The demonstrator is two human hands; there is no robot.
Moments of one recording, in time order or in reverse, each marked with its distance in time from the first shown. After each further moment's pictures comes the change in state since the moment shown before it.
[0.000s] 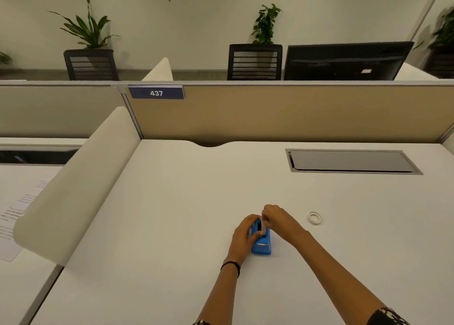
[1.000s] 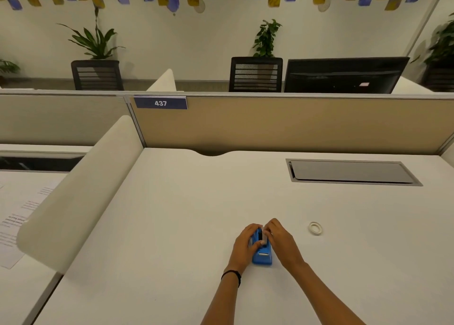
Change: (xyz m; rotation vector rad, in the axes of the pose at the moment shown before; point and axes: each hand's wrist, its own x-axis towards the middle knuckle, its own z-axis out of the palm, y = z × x) left_hand 0.001 0.000 -0.001 -0.008 -0.005 -0.010; right_hand -0.015 0.011 0.051 0.446 0.355 0.049
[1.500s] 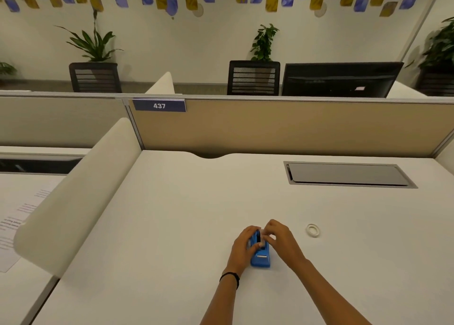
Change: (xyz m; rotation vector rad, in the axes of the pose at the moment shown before) left_hand 0.001 0.001 -0.001 -0.013 -0.007 0.013; right_hand 0.006 -0.001 -0.015 -0.001 -0.021 -0.087
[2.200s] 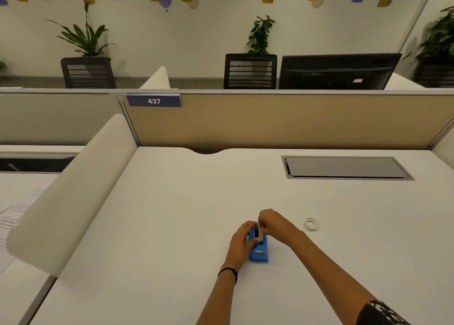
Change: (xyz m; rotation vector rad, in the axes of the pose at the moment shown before) left_hand 0.002 -0.006 0.001 -0.001 -0.002 0.008; right_hand 0.037 -0.020 -0.016 -0.395 -0.381 0.039
